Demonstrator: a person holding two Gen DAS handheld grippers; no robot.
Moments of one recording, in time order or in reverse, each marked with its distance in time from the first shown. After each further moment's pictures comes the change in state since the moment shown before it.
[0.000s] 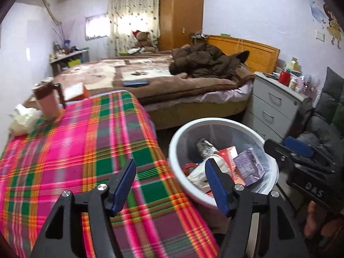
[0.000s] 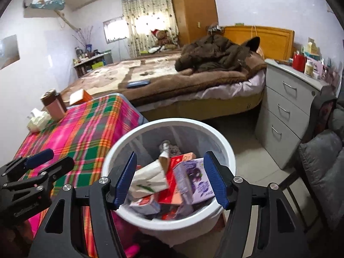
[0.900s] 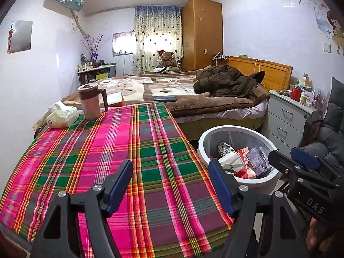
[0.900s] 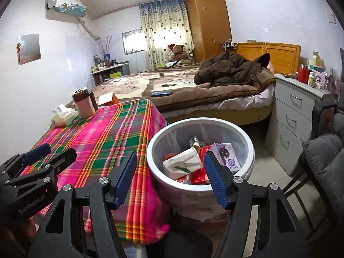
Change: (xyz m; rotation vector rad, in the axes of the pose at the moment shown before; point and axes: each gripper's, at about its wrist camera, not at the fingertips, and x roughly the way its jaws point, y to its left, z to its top) left arm -0.079 0.029 -0.048 -0.062 -0.143 0.139; right arm -0.047 0.045 -0.038 -0.045 -0.103 0.067
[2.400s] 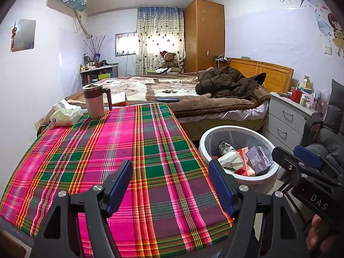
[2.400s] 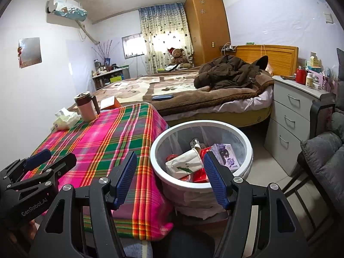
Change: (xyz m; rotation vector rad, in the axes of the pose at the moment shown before) left arm -0.015 0.001 -0.004 -0.008 -0.009 0.012; right arm -0.013 0.009 -0.004 0.006 -0.030 -0.010
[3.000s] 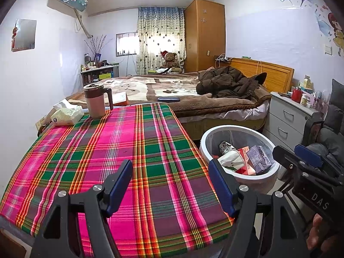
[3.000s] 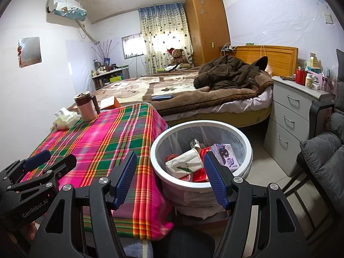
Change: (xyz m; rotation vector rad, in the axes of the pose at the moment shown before) left arm -0.001 0.000 0.000 0.000 0.000 0.002; right arm 0.000 0.001 0.000 0.000 -0.001 -0.002
